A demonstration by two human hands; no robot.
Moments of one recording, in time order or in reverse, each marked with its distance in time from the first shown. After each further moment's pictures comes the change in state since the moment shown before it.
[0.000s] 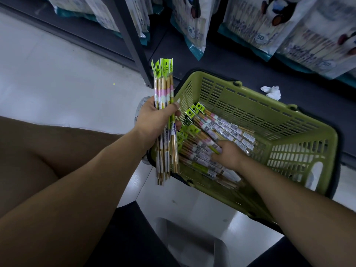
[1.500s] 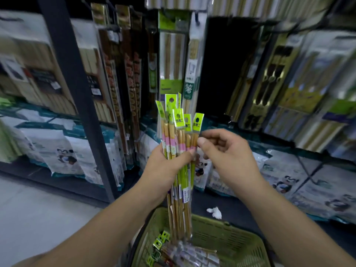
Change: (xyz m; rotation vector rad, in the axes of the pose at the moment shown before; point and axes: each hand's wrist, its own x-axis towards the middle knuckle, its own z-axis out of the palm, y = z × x) left_hand -0.095 0.245 0.118 -0.017 -0.444 0.674; right_hand -0.263 -0.229 -0.260 0.645 0.959 -0.750
